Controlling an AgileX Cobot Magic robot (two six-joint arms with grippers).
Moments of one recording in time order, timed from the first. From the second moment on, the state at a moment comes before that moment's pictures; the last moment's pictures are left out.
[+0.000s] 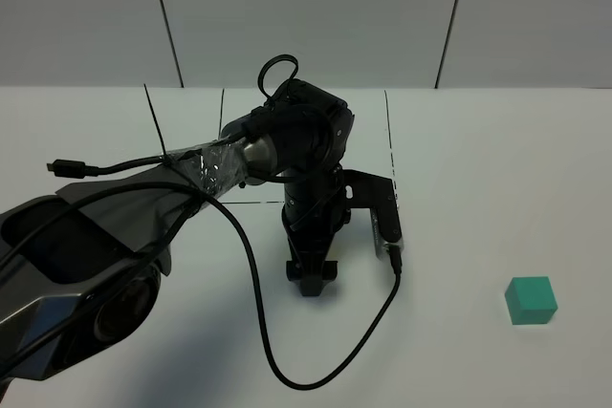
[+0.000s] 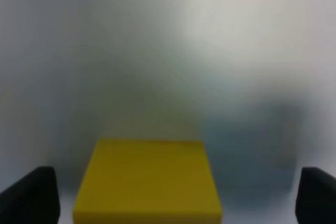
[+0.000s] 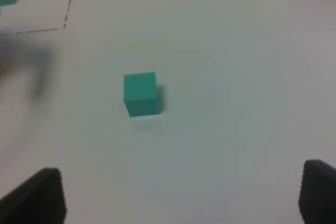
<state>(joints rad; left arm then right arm) -0.65 2.49 -2.10 0.02 1.19 0.87 -0.05 0.05 -0.49 0.09 1.04 0.00</state>
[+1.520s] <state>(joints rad) -0.11 1.25 -1.35 0.18 1.14 -0.08 -0.05 0.05 -0.49 0.09 1.04 0.00</state>
